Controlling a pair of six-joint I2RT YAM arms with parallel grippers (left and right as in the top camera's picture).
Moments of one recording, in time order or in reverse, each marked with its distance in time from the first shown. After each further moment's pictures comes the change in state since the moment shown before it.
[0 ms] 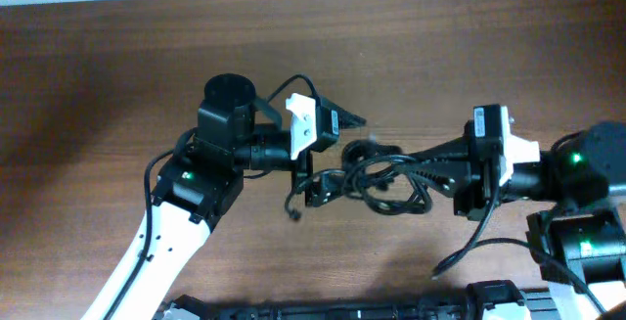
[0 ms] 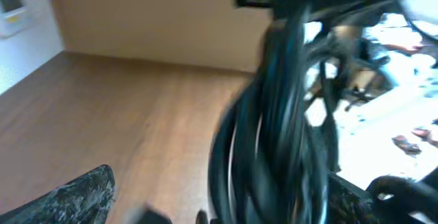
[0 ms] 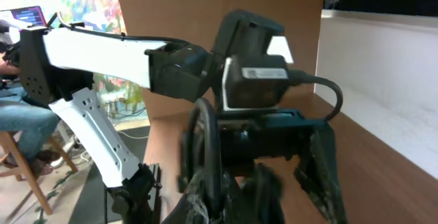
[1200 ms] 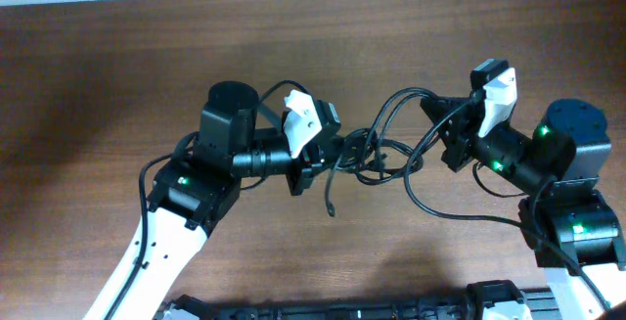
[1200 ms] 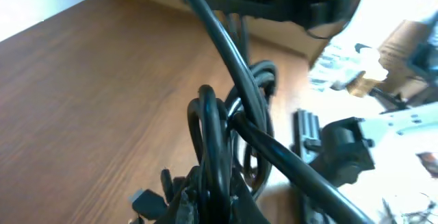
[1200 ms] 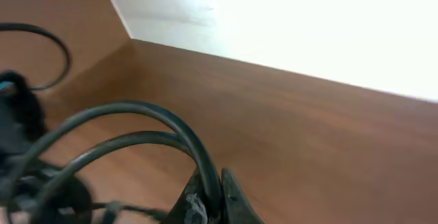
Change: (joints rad) left arm -0.002 -0.027 0.000 -0.180 -0.216 -0.045; right arm 0.005 0.054 0.002 -0.328 0.796 -0.116
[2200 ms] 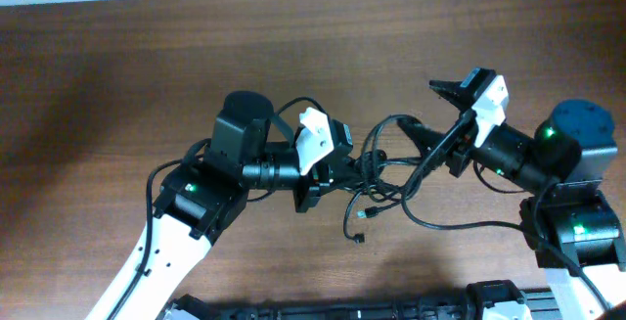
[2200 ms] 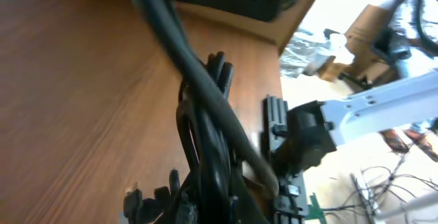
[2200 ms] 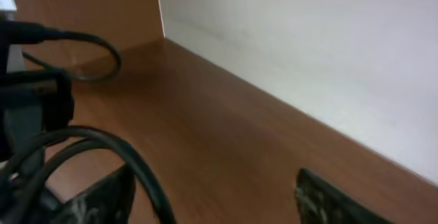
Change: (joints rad) left arm -0.069 -0.014 0.001 -0.068 0.008 0.012; right arm -0.002 -0.003 0.000 0.055 -0.174 -0.200
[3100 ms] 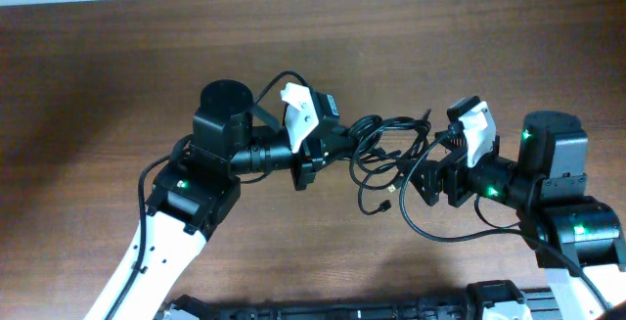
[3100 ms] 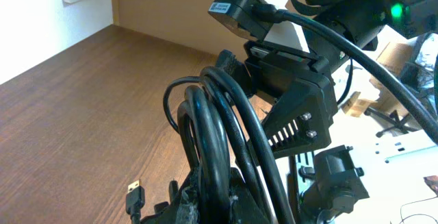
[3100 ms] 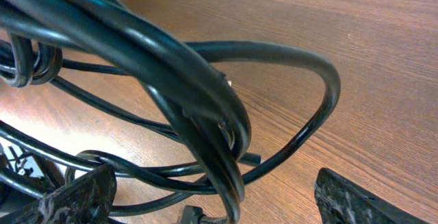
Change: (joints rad) left arm 0.061 0.000 -0.003 0.232 0.005 -0.122; right arm -0.001 0.000 0.000 -0.444 0.103 0.072
